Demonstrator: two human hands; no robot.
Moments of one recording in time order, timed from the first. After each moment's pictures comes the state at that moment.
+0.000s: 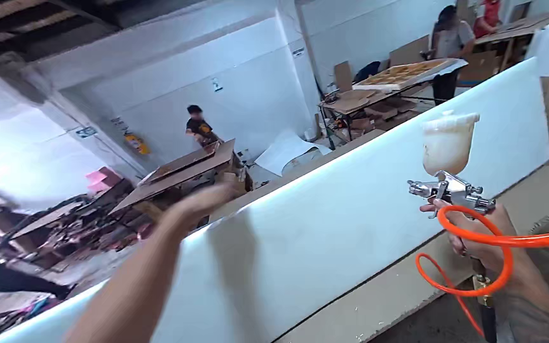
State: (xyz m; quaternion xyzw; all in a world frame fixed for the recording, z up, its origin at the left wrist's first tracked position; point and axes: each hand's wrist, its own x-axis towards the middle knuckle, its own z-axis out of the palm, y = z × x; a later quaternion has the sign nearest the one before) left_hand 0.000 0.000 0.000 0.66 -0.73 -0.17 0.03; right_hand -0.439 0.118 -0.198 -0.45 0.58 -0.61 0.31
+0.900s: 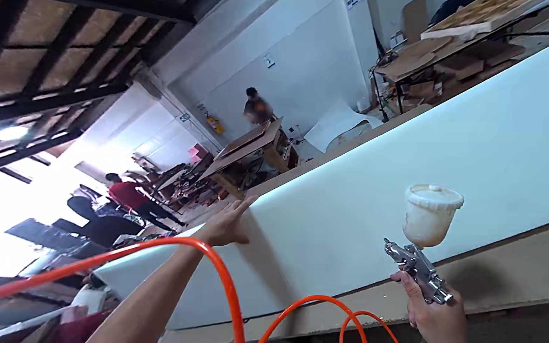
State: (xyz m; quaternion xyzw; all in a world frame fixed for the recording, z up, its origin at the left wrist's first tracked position) left_hand -0.146 -0.013 -0.077 0.68 -0.72 0.05 -0.11; right_hand -0.593 0.084 -0.338 -0.47 0.39 -0.66 0.44
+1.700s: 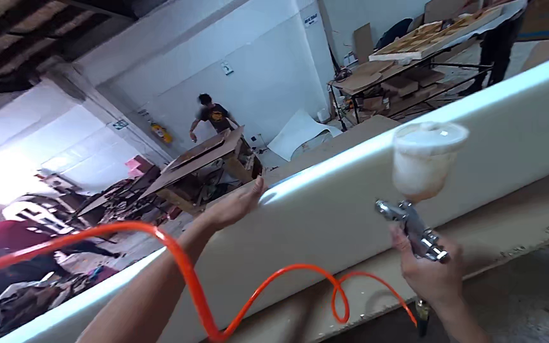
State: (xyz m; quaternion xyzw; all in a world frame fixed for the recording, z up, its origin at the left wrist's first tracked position) left_hand -0.263 -0.066 -0.059 0.58 -0.78 -0.23 0.08; right_hand -0.616 0.058 -0.255 -0.53 0.52 -0.66 0.12
